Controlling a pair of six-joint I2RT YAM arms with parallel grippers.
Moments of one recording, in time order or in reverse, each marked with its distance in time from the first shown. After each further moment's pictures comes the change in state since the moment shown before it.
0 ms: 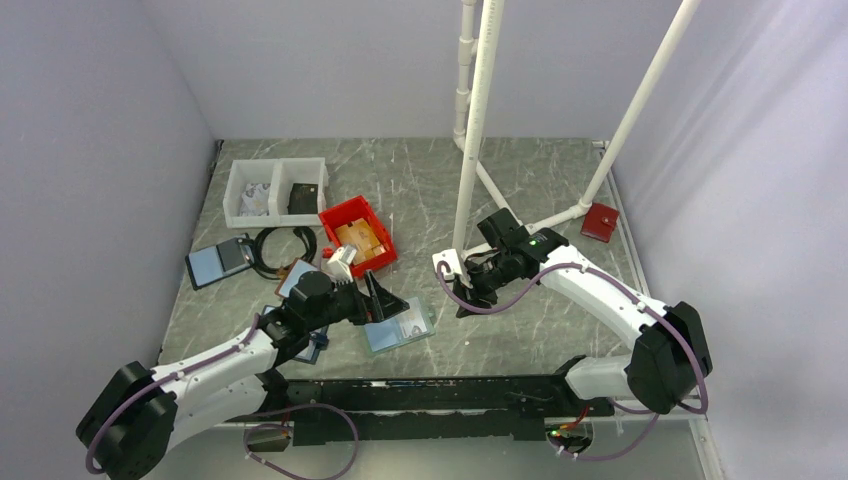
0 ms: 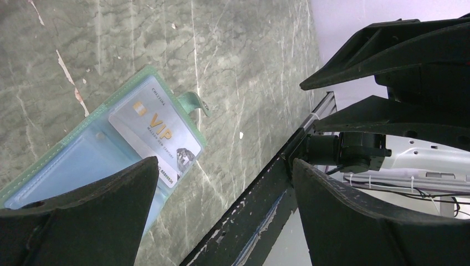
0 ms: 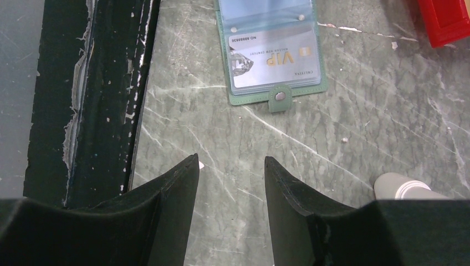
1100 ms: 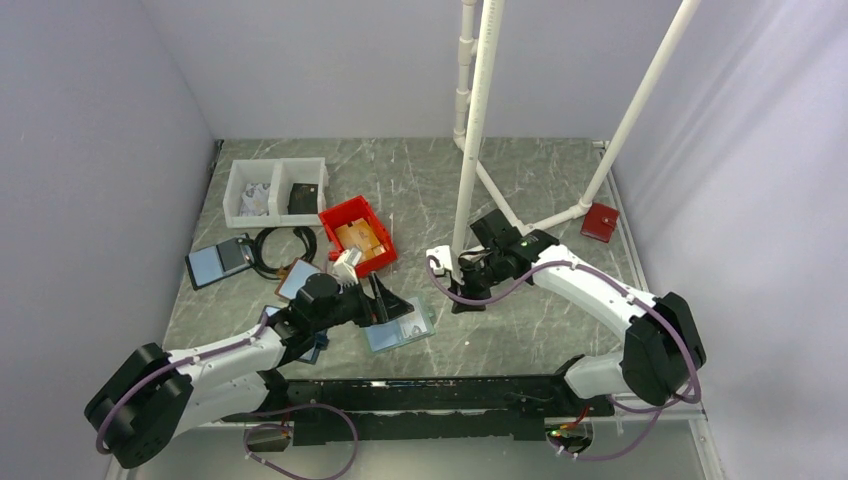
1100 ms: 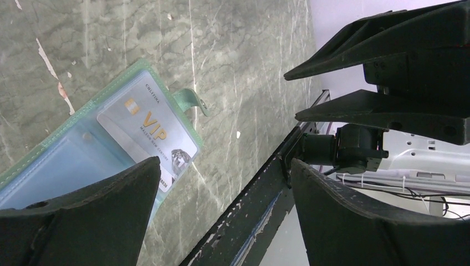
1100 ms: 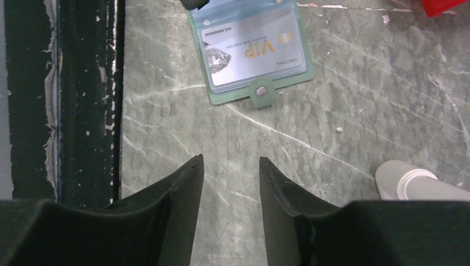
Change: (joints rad) left arm -0.028 0.100 -0.023 0.126 -0.003 -0.050; right arm 0.022 0.043 -0.015 0.089 0.073 0.112
